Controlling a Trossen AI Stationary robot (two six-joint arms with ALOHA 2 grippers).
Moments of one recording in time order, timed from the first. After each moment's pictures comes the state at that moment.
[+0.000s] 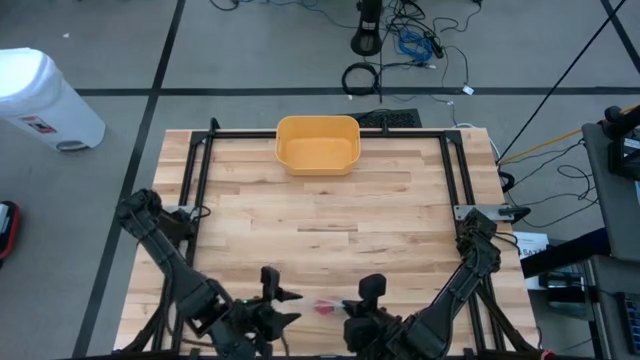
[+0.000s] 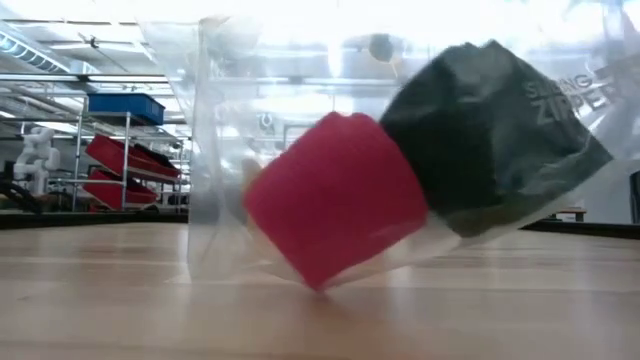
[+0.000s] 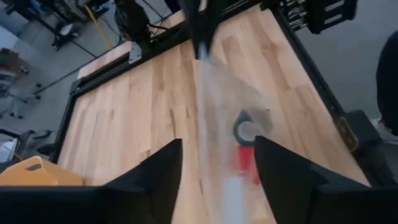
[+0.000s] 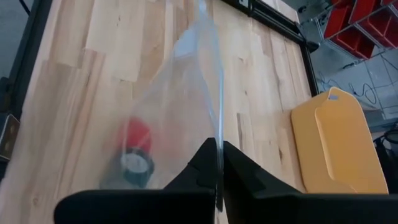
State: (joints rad) left arm -0.83 1.75 1.63 -0.73 -0.78 -0.18; right arm 0.80 2.23 2.36 -1.46 0.86 0.57
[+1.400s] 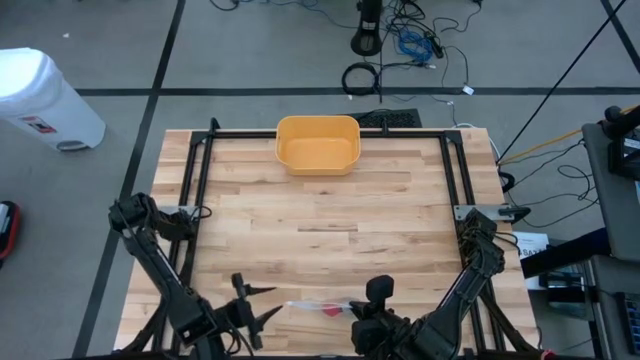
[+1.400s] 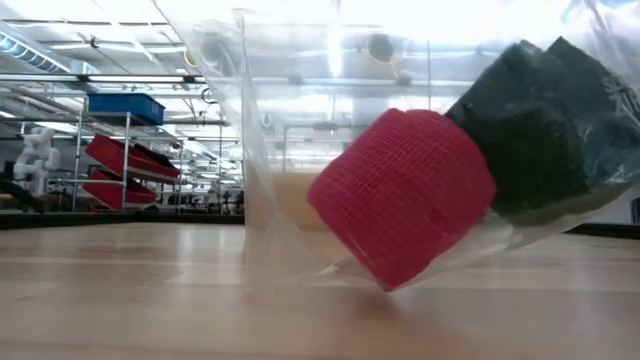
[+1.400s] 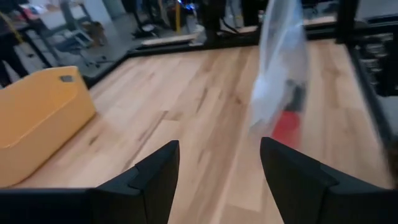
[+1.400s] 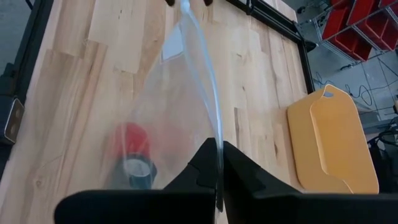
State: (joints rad) left arm -1.01 1.75 1.16 -0.49 -1.21 -0.87; right arm 0.83 2.22 2.36 -1.52 0.86 0.61
